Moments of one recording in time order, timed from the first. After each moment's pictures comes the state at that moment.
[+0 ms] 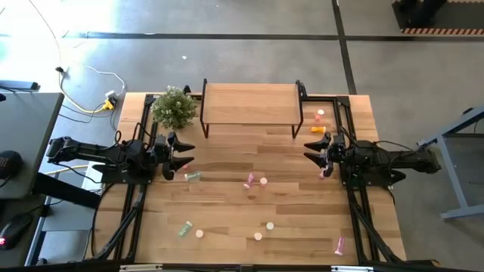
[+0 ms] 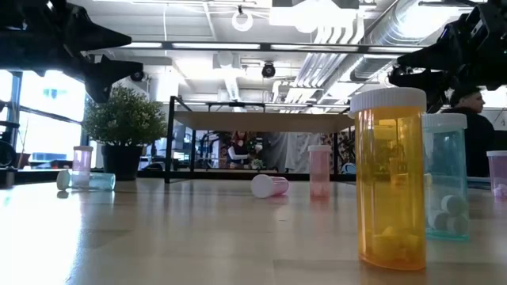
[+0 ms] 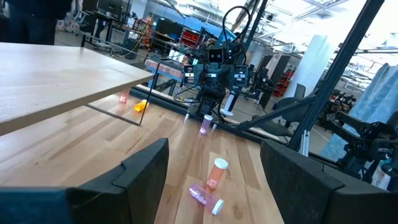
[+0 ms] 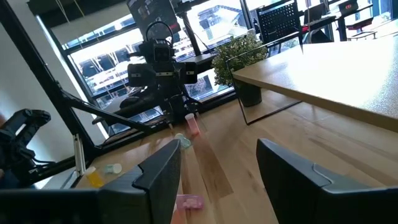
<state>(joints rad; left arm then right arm) 0.03 0.25 0.01 0.29 -0.19 -0.34 0.02 0.02 0.01 0.04 0.19 0.34</state>
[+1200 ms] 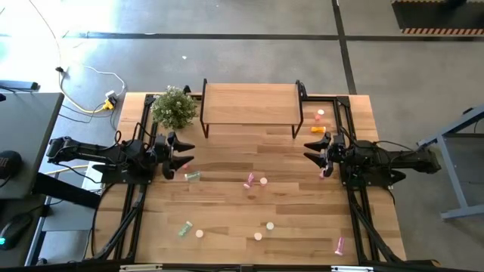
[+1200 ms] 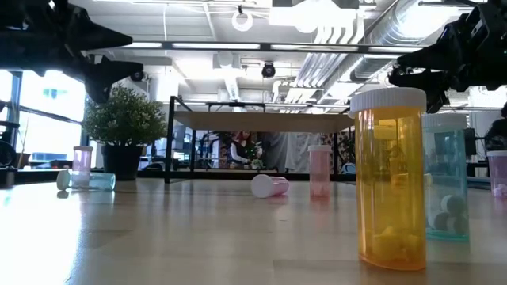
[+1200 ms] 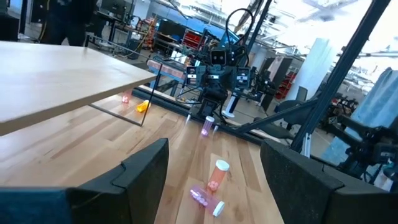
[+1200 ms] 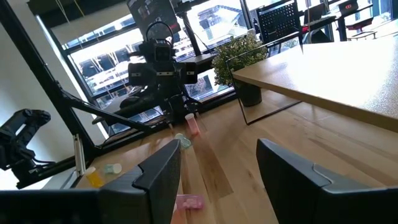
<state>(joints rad) 0.03 0.25 0.01 0.29 -0.21 -0.37 0.02 0.02 0.01 0.04 0.19 0.34</state>
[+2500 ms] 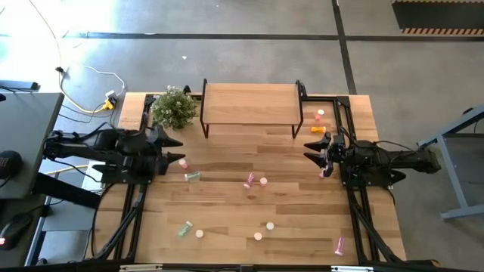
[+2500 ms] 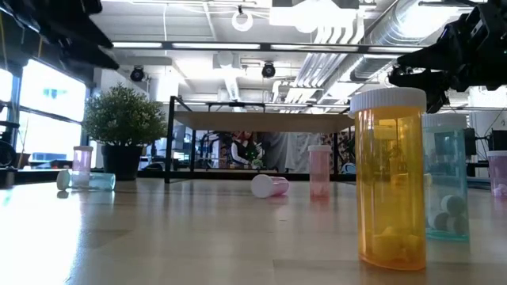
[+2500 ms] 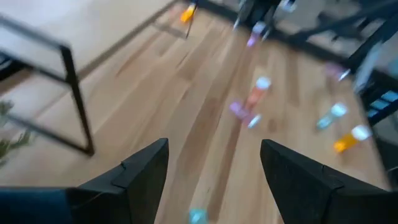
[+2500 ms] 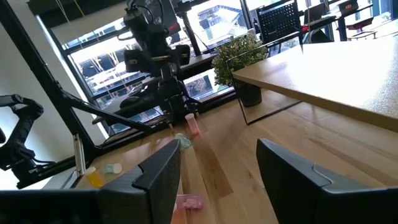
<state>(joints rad) 0.03 0.43 0.55 -0.68 -0.25 -0.43 0.02 0.02 0.01 0.04 0.19 0.34</state>
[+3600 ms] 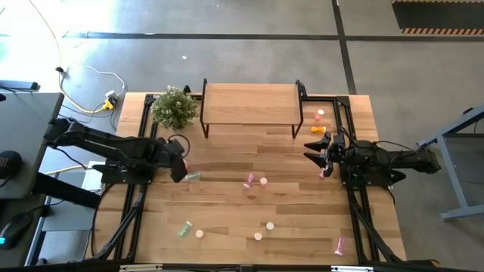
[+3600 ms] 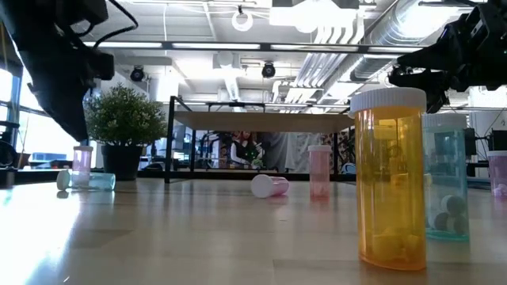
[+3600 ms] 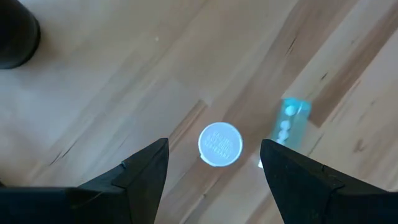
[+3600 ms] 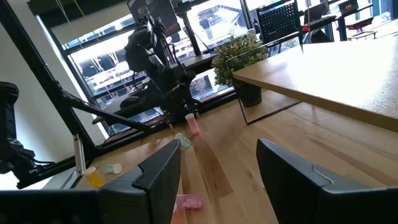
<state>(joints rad) -0.05 0.93 0.55 -0.91 -0.33 -0.80 0.02 0.02 0.01 0.04 0.19 0.34</state>
